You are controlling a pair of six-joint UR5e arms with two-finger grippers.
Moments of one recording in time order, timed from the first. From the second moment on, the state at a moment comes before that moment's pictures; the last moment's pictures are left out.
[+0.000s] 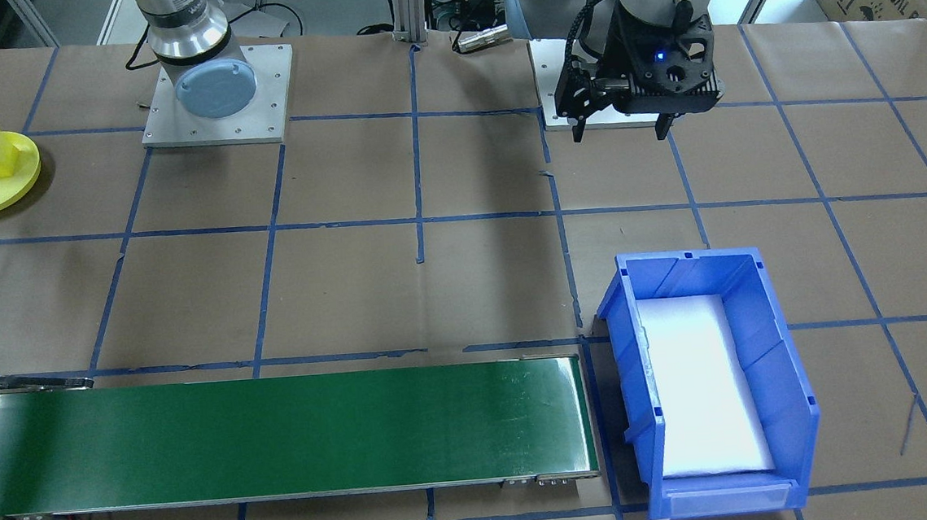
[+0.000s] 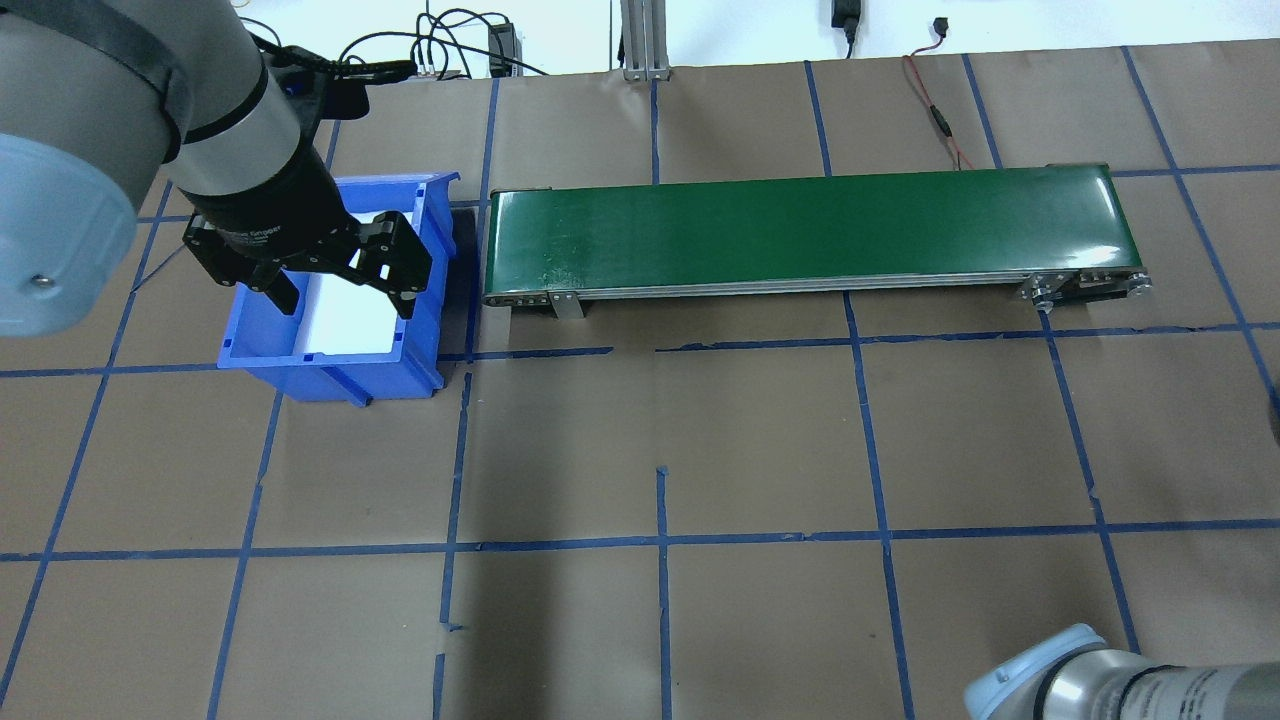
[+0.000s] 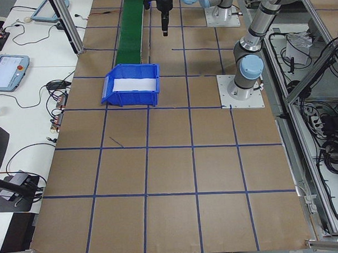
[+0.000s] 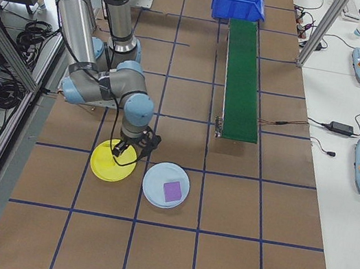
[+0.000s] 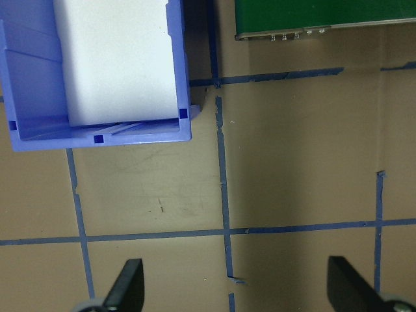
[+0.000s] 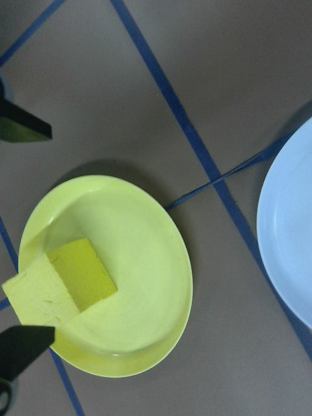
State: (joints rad) left arm -1.63 -1.49 -1.64 -1.61 1.62 0.01; right arm 0.49 -1.54 1.95 -1.80 -1.74 -0.58
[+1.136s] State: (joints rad) left arm -1.63 -1.49 -1.64 -1.62 1.62 0.00; right arm 1.45 -1.53 1.49 -1.47 -1.58 0.20
